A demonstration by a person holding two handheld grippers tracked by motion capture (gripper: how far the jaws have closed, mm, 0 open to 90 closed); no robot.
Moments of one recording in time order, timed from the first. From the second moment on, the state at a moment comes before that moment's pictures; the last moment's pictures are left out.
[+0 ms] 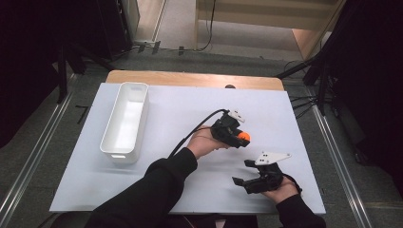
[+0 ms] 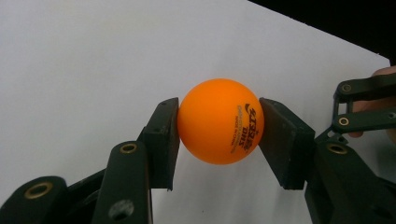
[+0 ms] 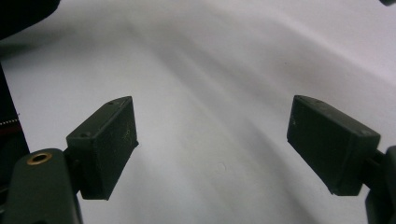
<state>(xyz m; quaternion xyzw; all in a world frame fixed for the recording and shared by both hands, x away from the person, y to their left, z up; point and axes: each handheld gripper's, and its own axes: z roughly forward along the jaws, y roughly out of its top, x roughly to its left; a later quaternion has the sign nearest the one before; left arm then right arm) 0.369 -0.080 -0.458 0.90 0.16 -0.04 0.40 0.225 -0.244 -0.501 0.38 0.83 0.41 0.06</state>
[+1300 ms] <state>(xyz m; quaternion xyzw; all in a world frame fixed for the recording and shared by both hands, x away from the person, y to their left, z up) 0.363 -0.025 -0.431 0.90 0.16 -0.02 0.39 0.228 -0.244 -0.503 0.40 0.82 0.41 0.07</state>
